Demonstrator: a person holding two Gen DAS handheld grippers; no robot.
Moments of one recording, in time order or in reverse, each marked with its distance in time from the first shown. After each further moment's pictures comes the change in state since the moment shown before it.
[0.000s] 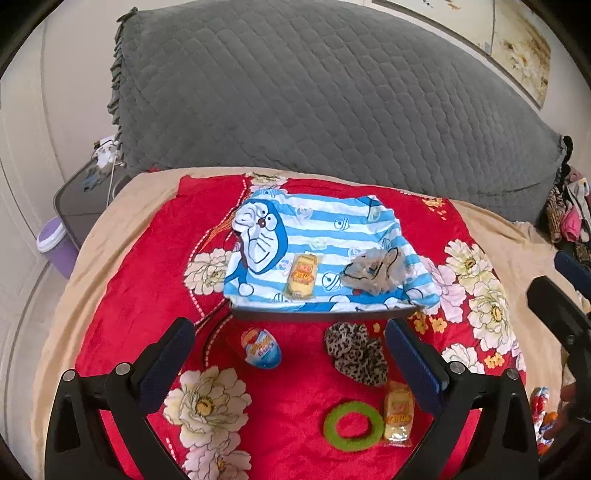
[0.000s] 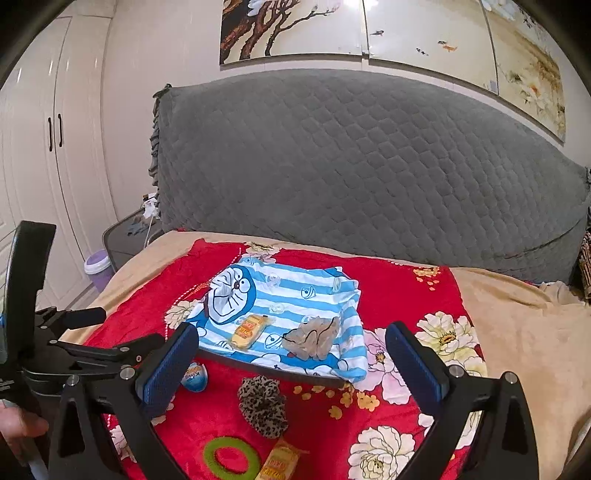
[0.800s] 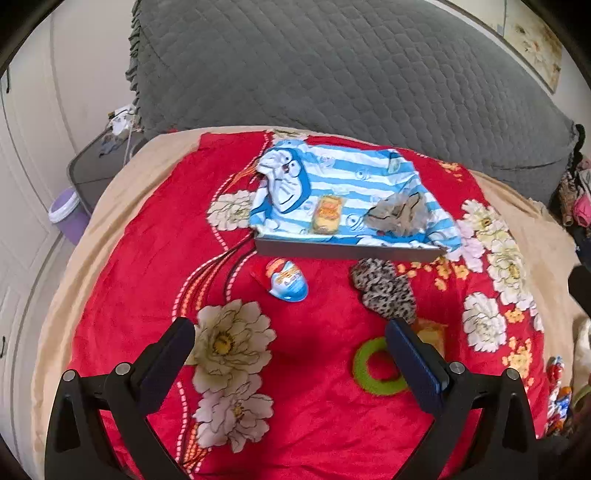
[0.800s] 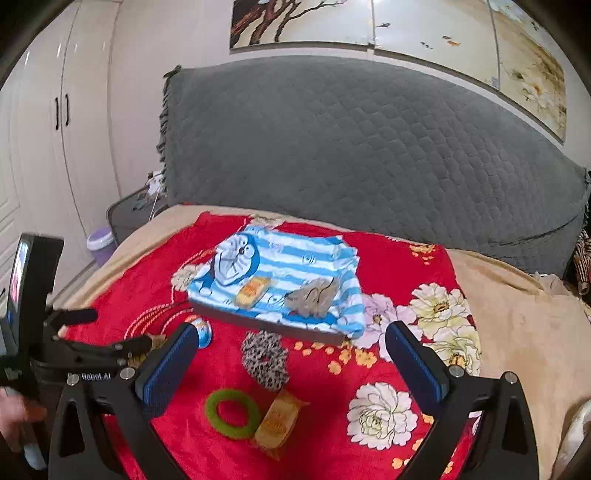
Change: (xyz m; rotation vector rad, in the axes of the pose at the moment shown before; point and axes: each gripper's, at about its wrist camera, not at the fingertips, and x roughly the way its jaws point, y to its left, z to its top) left arm -0.001 0.025 -0.069 -0.015 0.100 0.056; right arm -0.025 0.013 -0.046 -0.043 0.069 -0.008
